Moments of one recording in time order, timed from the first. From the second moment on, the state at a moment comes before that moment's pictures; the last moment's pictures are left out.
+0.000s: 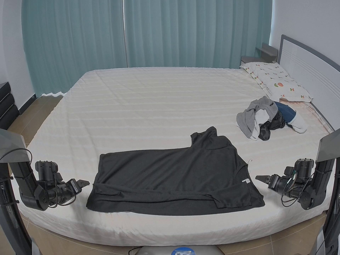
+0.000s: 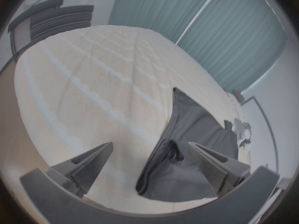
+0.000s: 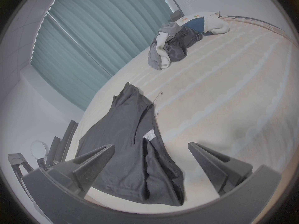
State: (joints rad) left arm 0.17 2.19 -0.41 -1.04 -0.22 -0.56; right arm -0.08 2.30 -0.33 -1.41 0.36 0.50
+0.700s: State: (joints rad) left arm -0.03 2.28 -0.54 -1.04 -0.11 -0.75; right arm -0.04 2.37 -0.36 -1.44 0.36 0.56
